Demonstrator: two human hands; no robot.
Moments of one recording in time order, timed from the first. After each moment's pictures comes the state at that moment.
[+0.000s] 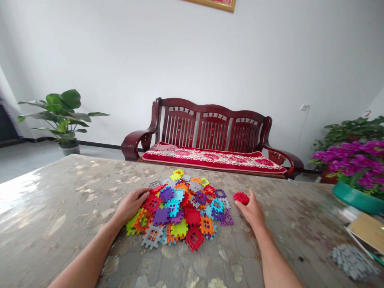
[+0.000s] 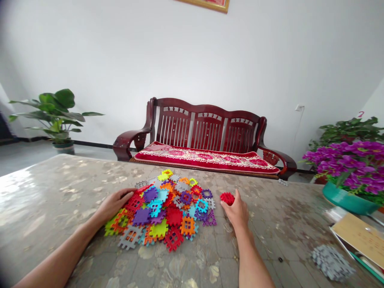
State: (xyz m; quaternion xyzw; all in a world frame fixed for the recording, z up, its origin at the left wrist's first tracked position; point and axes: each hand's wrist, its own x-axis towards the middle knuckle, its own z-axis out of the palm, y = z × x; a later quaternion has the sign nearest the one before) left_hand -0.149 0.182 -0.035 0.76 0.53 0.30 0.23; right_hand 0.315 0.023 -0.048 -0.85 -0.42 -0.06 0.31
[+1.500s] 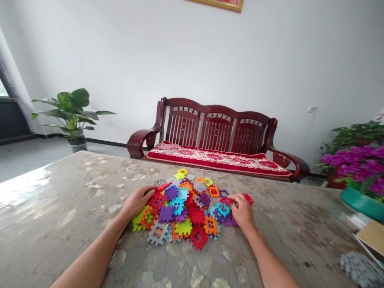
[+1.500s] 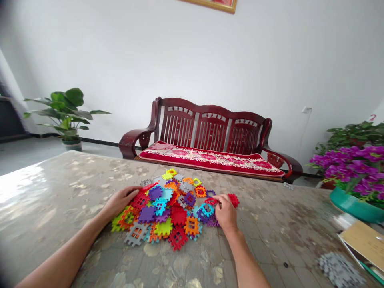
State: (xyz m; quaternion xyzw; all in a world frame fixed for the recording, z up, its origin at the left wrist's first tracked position) left_hand -0.148 0.180 -0.033 0.76 0.53 0.30 0.24; right_hand 0.259 0.037 -0.045 -0.69 -0.59 -0.03 0.42
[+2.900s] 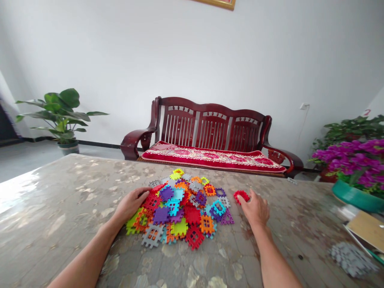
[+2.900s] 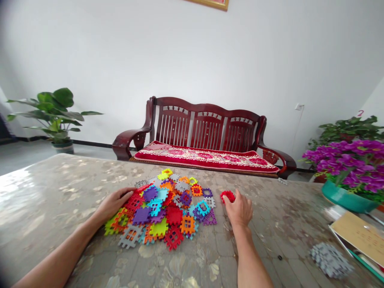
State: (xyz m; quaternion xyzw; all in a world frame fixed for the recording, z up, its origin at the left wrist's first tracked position) left_hand -0.151 0.184 -0.039 0.76 0.53 0.28 0.23; right_hand 0.292 0.014 -0.020 -0.89 -0.39 -0.15 0.21
